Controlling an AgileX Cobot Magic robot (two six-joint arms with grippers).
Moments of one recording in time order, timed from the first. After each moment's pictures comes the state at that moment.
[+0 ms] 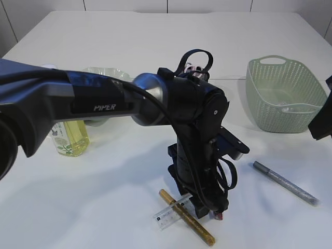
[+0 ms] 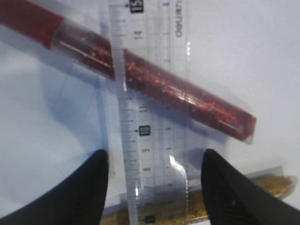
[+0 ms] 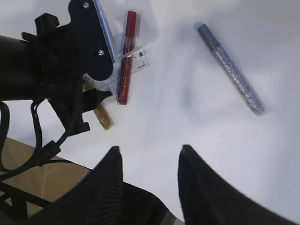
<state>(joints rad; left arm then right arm) -0.88 2.37 -1.81 -0.06 1.08 0.14 -0.02 1.31 -1.08 0.41 1.22 -0.27</state>
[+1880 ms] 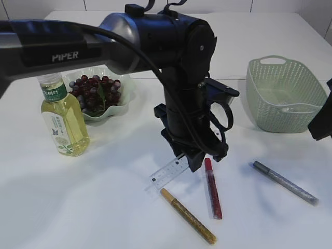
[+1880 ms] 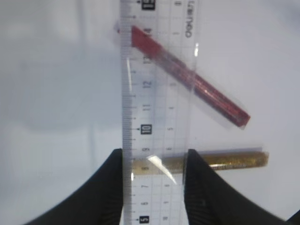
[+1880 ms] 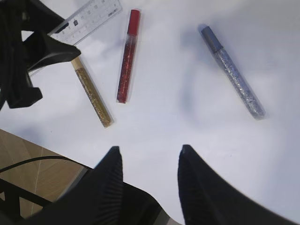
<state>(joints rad) -0.82 2.28 -1.96 -0.05 1.22 0.01 -0.02 1.31 -1.08 0.41 1.22 -0.32</state>
